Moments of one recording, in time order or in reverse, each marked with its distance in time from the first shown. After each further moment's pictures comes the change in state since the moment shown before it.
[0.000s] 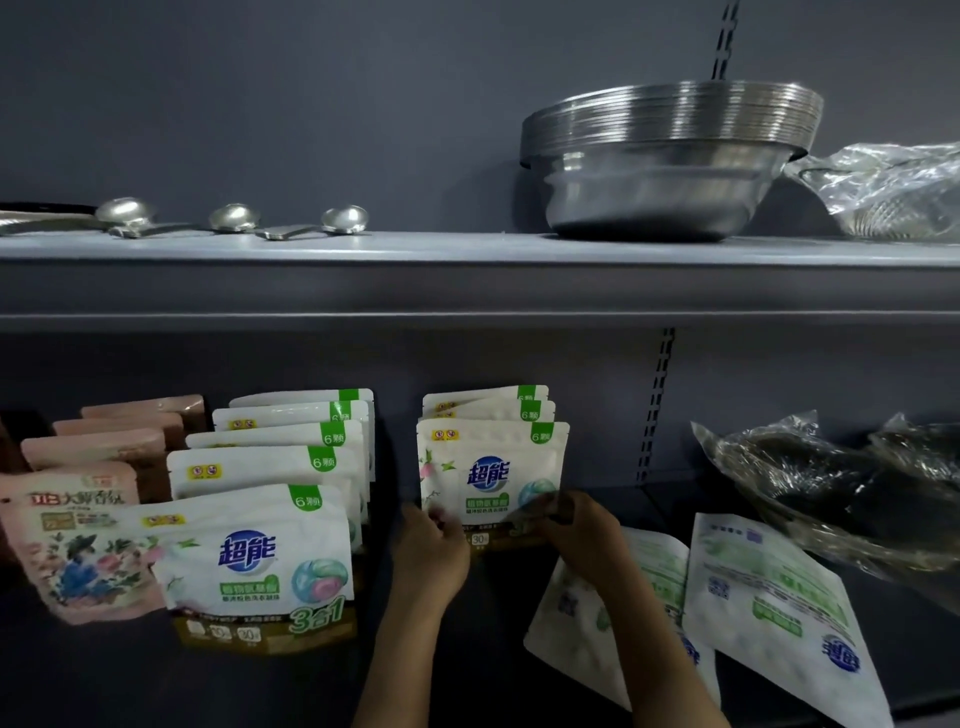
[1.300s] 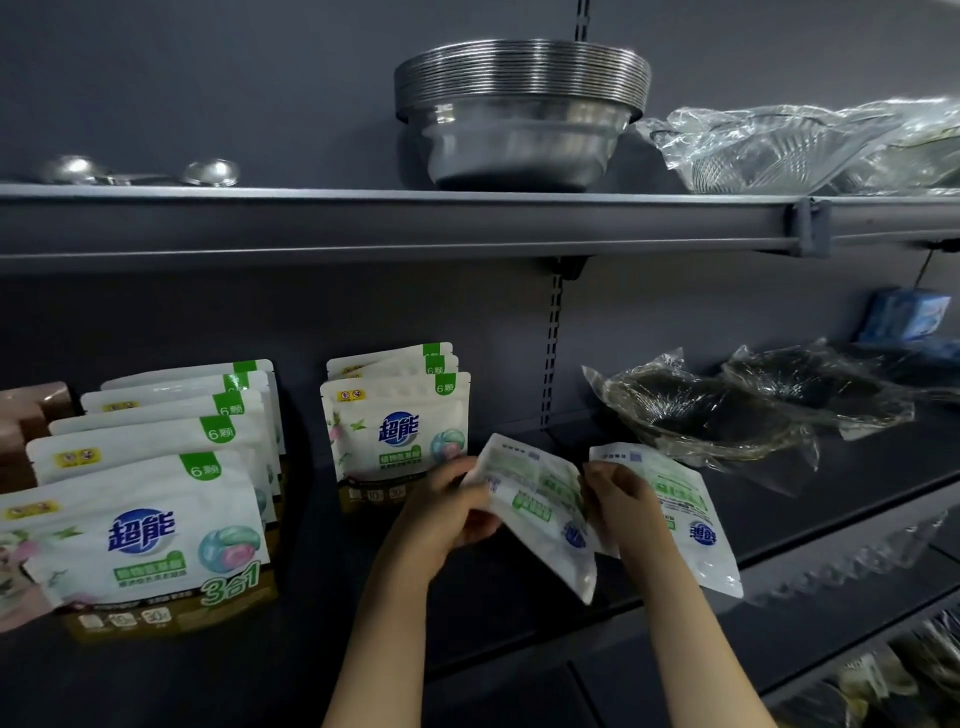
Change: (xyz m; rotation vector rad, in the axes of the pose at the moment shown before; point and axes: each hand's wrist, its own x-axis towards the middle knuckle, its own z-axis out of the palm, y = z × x) left_hand -0.042 0.027 0.047 -0.489 -0.571 -0.063; right_hand -0.055 0.082 -0.069 0.602 0.316 0.188
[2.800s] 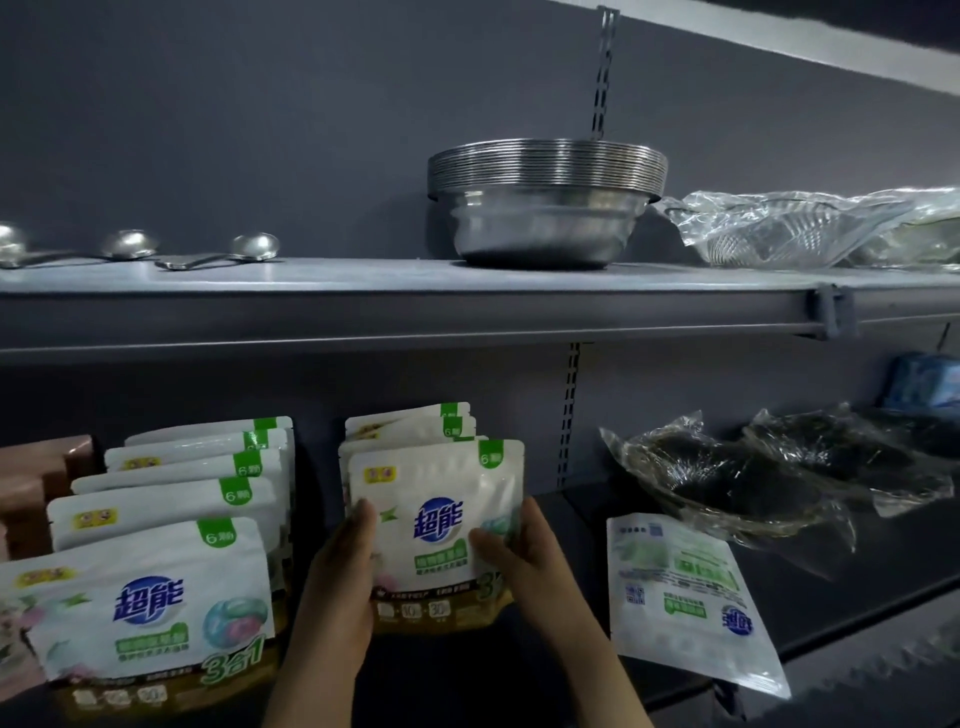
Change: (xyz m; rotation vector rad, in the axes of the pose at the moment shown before) left_hand -0.016 0.012 -0.062 -0.219 0.334 0.268; right_hand -0.039 -0.031 0.079 0.252 -0.532 -0.282
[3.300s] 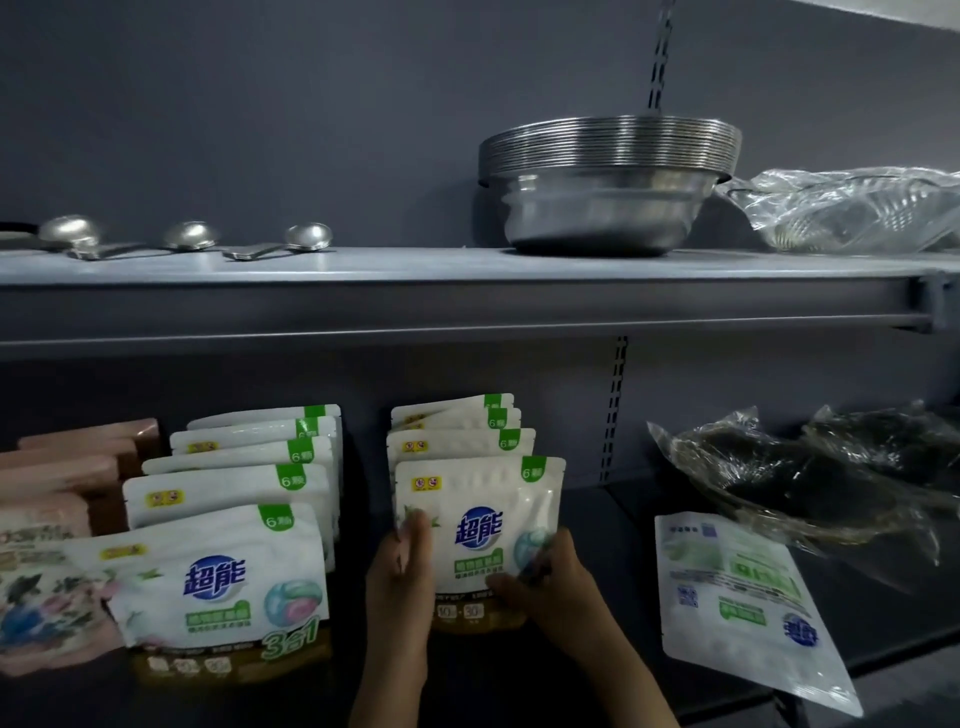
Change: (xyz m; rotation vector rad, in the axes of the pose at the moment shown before) left_hand -0.012 -0.021 0.000 0.064 0.134 0.106; right_hand 0.000 0.030 0.007 -0.420 0.035 0.202
